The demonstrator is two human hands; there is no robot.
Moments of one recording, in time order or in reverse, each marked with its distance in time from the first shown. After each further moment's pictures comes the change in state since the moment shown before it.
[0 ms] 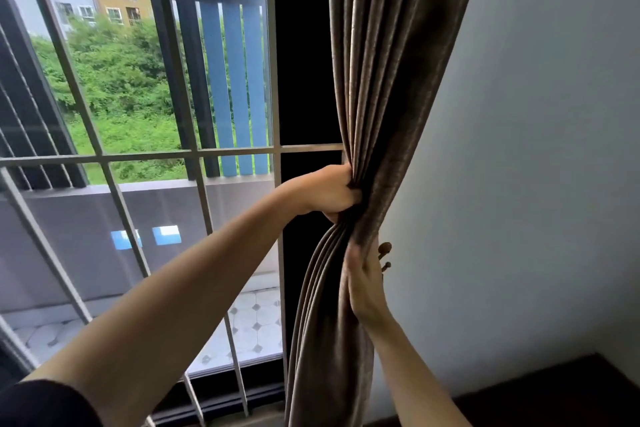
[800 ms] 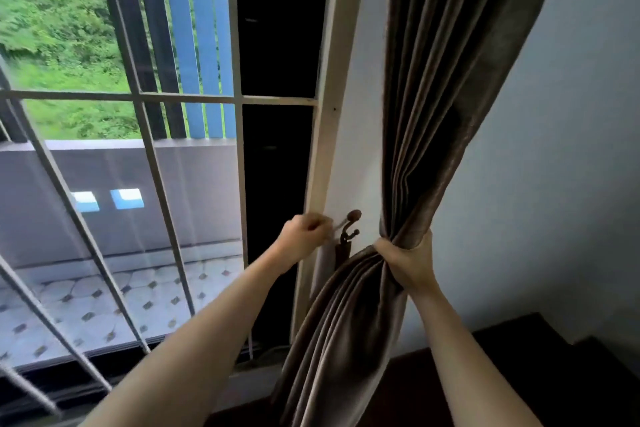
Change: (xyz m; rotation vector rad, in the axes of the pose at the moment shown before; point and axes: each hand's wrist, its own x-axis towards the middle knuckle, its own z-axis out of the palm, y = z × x) left_hand 0.034 -0.118 0.144 -0.493 0.280 -0.183; right_hand 0.009 0.035 -0.108 -0.095 0.180 -0.051
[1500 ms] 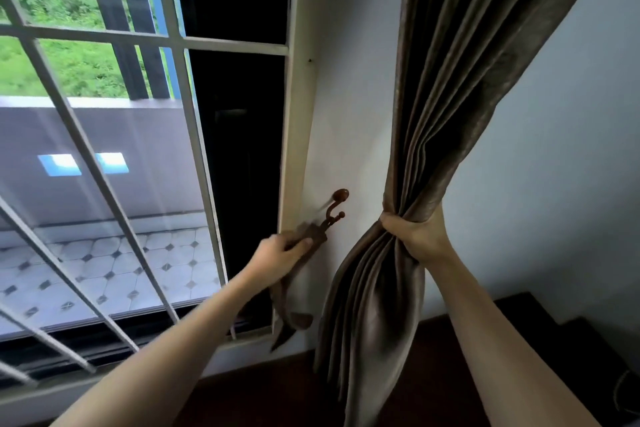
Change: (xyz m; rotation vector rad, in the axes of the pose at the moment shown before) left_hand 0.003 -0.062 0.034 0.286 0.014 -0.099; right_hand 0.046 0.016 -0.038 -0.001 -0.185 0.024
